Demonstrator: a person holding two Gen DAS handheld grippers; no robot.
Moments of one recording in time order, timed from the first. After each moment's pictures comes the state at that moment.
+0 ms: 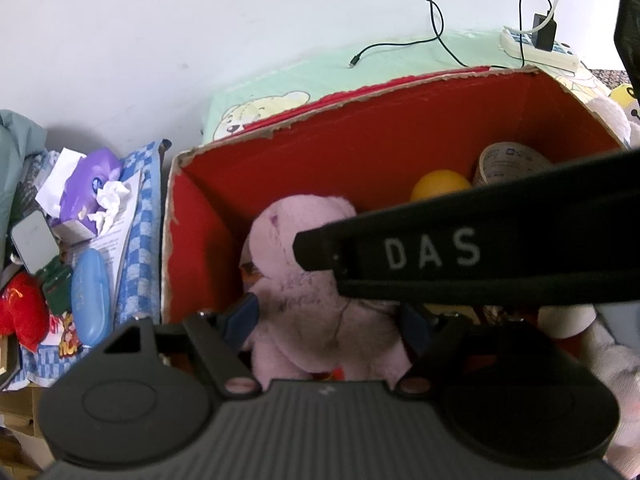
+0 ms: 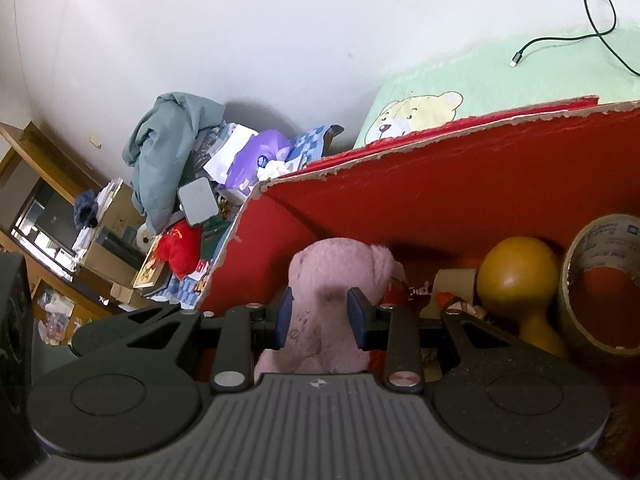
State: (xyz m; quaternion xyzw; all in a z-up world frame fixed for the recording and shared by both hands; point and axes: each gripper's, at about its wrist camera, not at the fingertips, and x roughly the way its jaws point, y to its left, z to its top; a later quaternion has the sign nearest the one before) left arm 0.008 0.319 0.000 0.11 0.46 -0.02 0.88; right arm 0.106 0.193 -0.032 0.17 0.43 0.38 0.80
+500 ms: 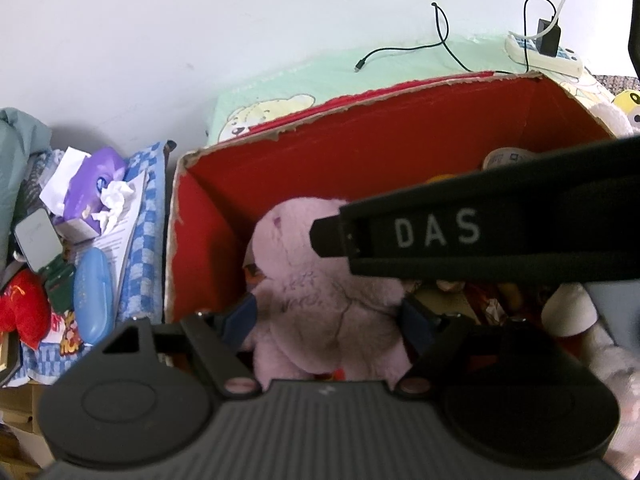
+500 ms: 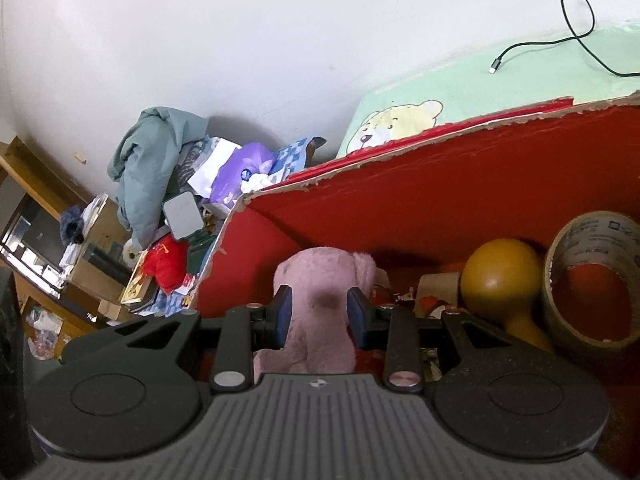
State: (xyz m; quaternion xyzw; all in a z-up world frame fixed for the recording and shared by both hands) left arm 0.006 0.319 0.001 0.11 0.45 -0.01 0.88; right arm 0.102 0.189 -0.033 0.18 0.42 0.35 0.82
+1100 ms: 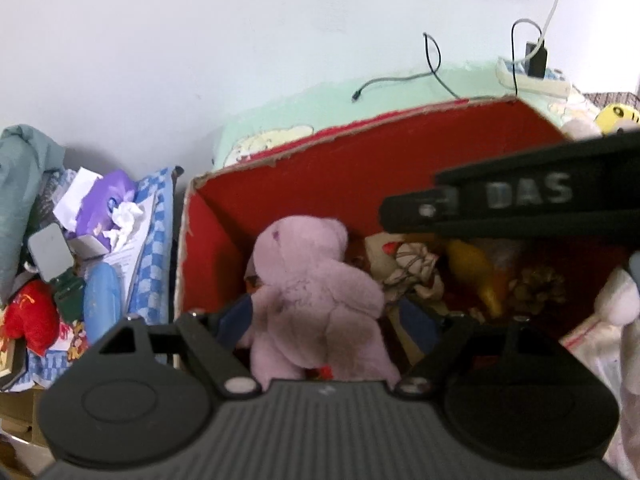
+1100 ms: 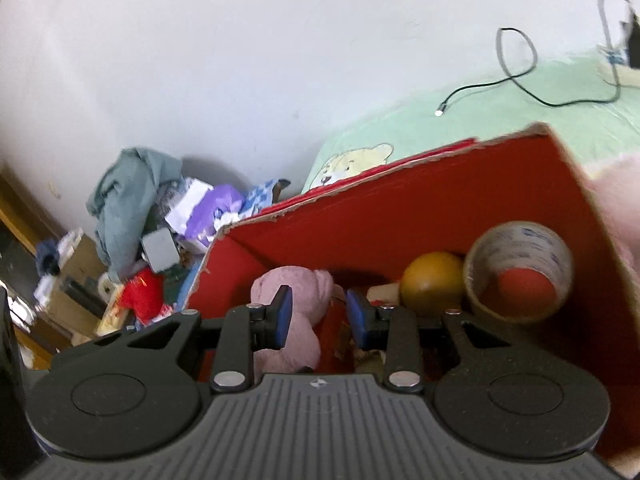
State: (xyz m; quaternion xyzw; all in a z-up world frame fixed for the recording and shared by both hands) left arm -0.025 0.305 0.019 0.11 0.40 -0.01 0.91; right arm 0.065 0.144 -0.013 0.20 0.37 0.28 0.86
